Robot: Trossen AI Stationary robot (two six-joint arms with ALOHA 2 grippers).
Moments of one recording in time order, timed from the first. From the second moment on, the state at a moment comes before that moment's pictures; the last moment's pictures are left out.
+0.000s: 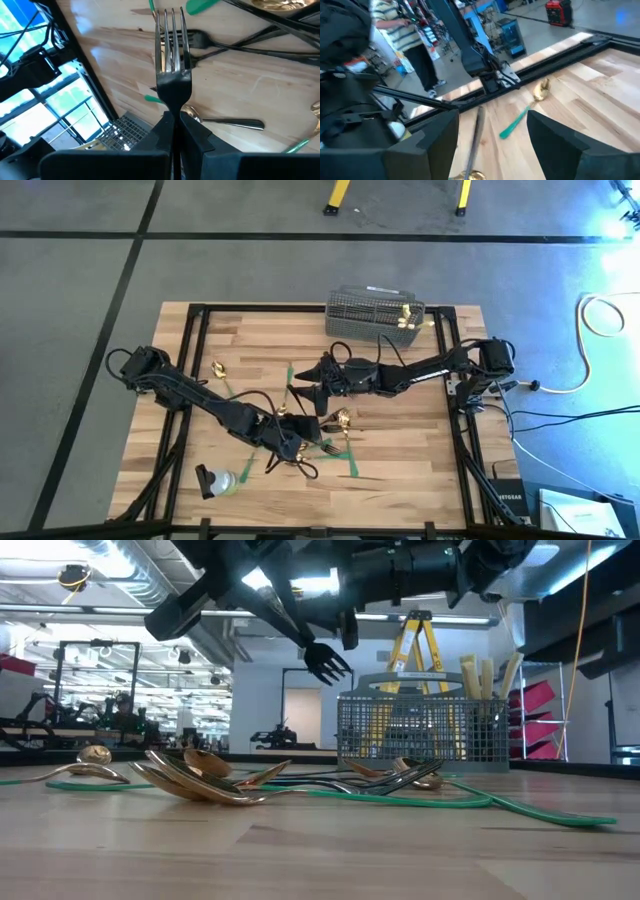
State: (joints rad) left arm -0.43 1.71 1.22 -0.44 -0.67 1.42; right arm 0.03 1.75 0.99 0.61 0.06 0.46
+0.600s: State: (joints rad) left arm -0.43 1.71 1.22 -0.44 -0.69 1.43; right arm 0.03 1.83 1.03 0.58 0.04 0.51
